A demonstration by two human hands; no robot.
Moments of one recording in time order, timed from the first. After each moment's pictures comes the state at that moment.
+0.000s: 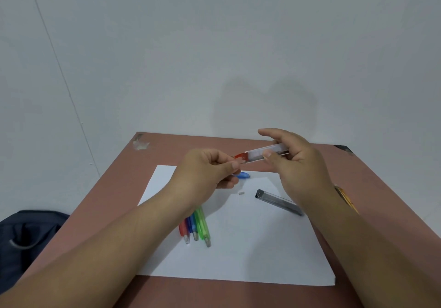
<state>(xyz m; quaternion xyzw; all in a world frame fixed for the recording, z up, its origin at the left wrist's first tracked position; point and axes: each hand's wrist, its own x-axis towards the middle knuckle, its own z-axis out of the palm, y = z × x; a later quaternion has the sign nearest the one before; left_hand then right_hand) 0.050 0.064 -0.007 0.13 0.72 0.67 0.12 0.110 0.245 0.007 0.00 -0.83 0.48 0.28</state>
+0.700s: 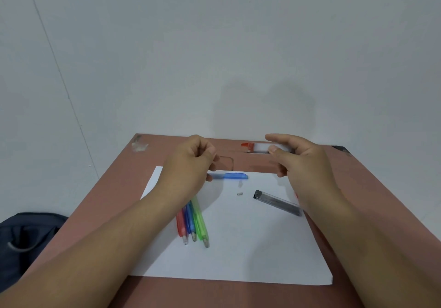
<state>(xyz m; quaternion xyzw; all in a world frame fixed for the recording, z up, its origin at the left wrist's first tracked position) 0.038 0.054 -0.007 0.13 0.77 0.62 -0.02 0.104 0.258 0.004 -0.08 -0.76 0.58 0.27</state>
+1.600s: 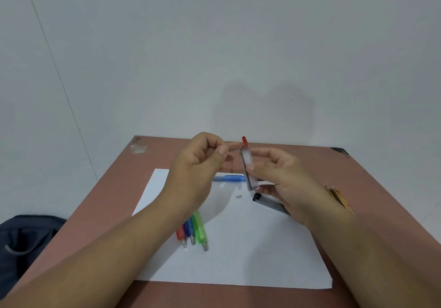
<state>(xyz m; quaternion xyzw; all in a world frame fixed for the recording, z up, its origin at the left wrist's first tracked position) 0.065 0.059 0.003 0.24 0.68 0.69 -0.03 0.107 0.241 0.002 -0.08 -0.73 0.67 0.07</state>
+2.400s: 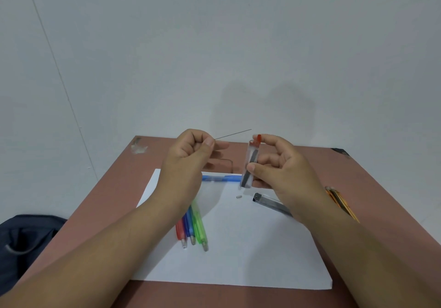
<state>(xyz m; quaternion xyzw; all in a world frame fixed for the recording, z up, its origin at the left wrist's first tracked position) 0.066 0.054 0.013 0.18 0.64 0.75 -0.03 0.115 0.233 0.013 -0.05 -0.79 0.59 0.15</state>
